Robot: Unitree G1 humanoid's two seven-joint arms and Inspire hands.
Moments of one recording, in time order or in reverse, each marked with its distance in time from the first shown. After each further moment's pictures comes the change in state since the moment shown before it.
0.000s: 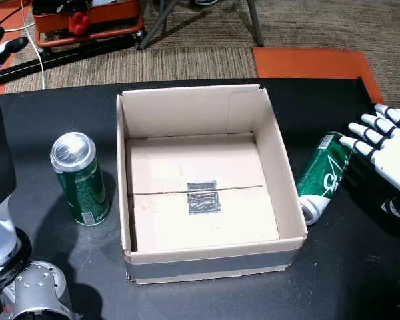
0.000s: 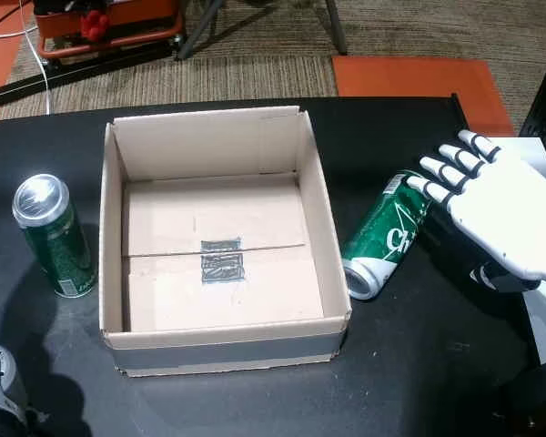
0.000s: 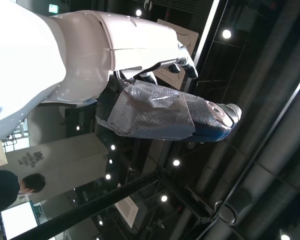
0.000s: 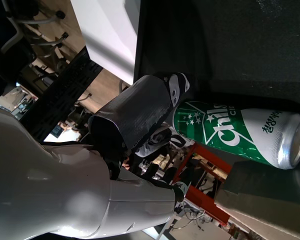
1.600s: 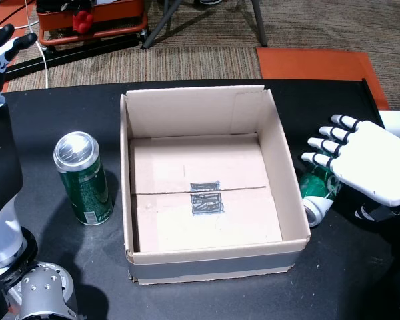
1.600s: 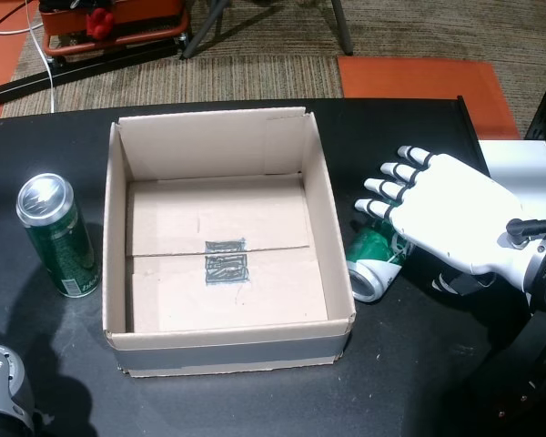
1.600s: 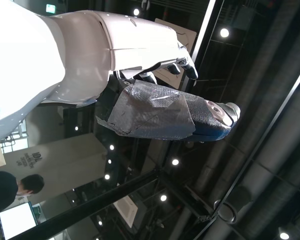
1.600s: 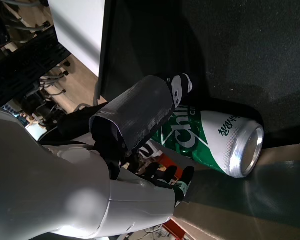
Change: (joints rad) left arm 0.030 -0.020 -0.064 -0.053 0.004 -0.025 0.046; right arm -0.110 0.104 0.149 0.046 -0.023 -0.003 0.124
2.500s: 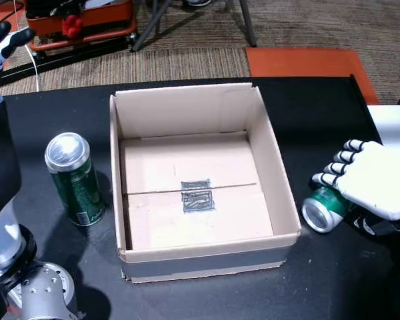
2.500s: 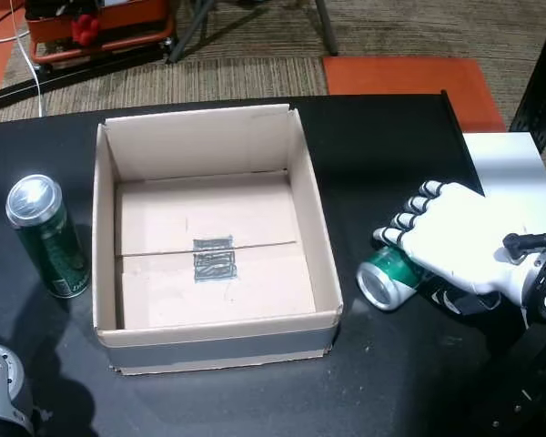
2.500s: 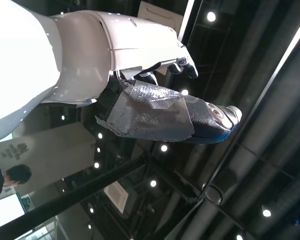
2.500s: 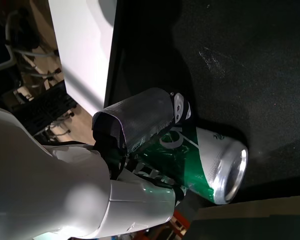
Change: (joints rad) left arm 0.033 -0.014 -0.050 -0.096 -0.010 0.004 -0.013; right arm 0.019 0.027 -0.010 0.042 0.055 -0.026 0.180
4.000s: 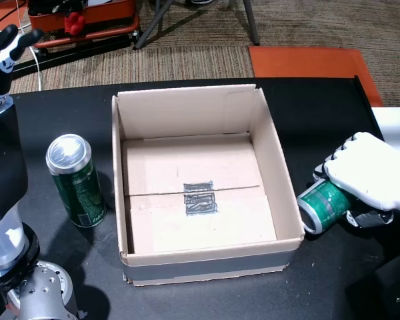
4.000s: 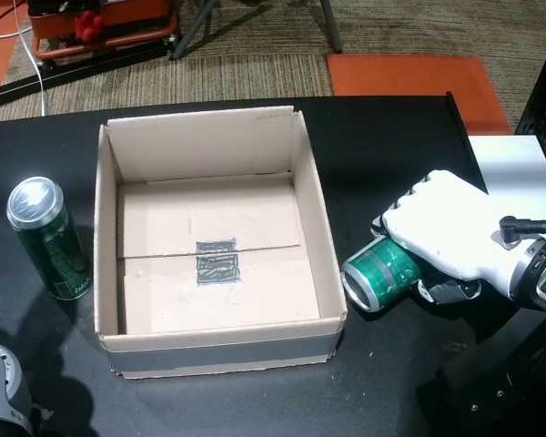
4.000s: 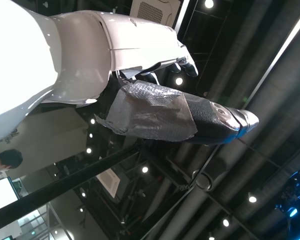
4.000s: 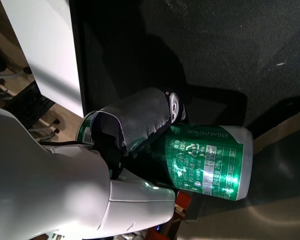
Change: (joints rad) left arm 0.002 0.000 0.005 -0.009 -0.028 0.078 -0.067; right arm 0.001 0.010 -0.126 -0.007 0.103 -0.121 0.062
